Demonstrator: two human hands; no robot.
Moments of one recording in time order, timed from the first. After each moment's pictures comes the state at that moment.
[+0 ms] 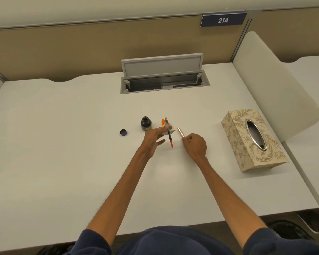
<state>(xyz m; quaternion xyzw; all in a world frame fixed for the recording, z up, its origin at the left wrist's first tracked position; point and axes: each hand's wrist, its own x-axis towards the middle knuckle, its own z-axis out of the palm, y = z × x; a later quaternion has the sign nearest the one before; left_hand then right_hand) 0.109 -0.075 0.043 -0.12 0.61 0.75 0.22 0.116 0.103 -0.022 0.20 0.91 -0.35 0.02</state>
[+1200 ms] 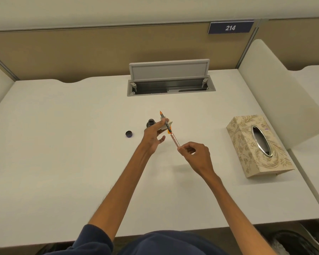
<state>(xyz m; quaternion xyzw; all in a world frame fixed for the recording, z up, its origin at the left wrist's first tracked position) 0.095 -0.089 0.055 -0.18 0.55 0.80 0.17 0.179 0.080 0.052 0.07 0.86 -0.51 0.02</state>
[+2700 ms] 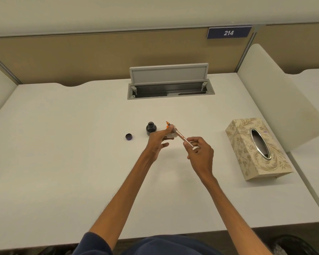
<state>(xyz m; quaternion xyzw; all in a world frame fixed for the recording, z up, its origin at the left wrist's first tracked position) 0.117 -0.074 0.065 -0.12 0.63 0.75 0.17 0.174 0.080 0.050 0.13 0.81 -0.56 -0.10</state>
